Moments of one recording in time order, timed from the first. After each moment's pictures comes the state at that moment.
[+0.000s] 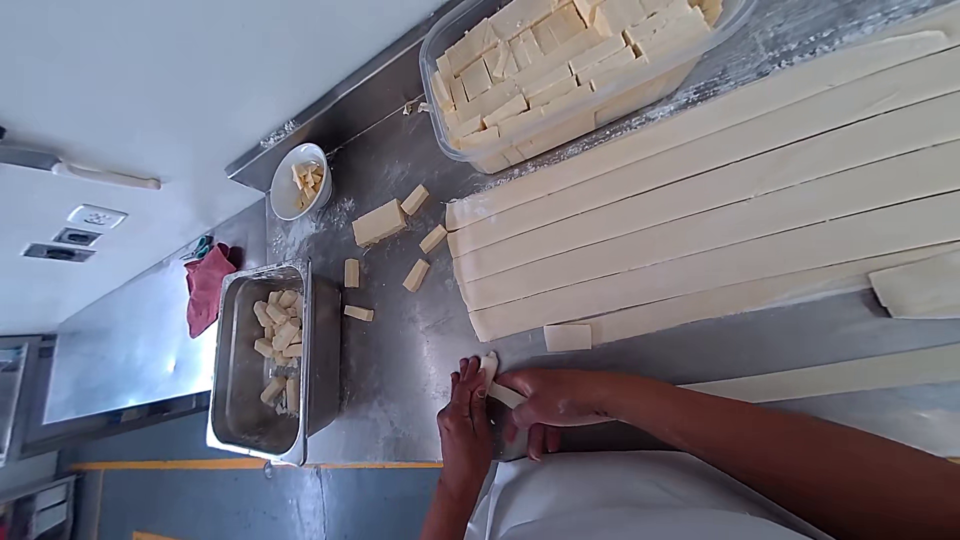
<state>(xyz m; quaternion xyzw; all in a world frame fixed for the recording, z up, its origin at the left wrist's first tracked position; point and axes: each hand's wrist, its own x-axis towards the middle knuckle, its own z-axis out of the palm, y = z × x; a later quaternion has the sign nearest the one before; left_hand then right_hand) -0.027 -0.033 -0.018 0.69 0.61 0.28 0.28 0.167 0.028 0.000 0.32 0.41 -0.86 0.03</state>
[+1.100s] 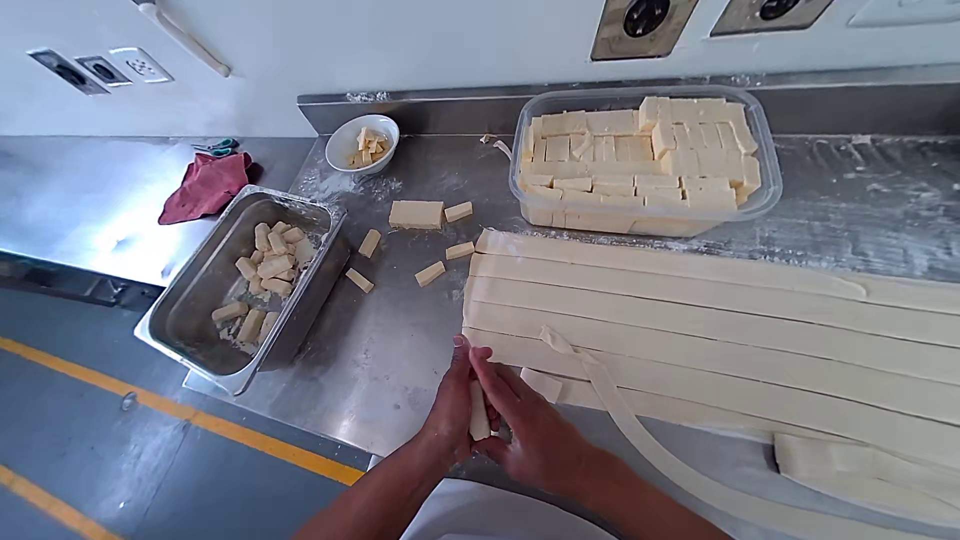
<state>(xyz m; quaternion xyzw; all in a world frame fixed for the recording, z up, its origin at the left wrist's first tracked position) 0.047 0.014 0.069 0.13 0.58 0.40 0.70 0.177 0.008 0.022 0.29 0.81 -0.32 -0.39</state>
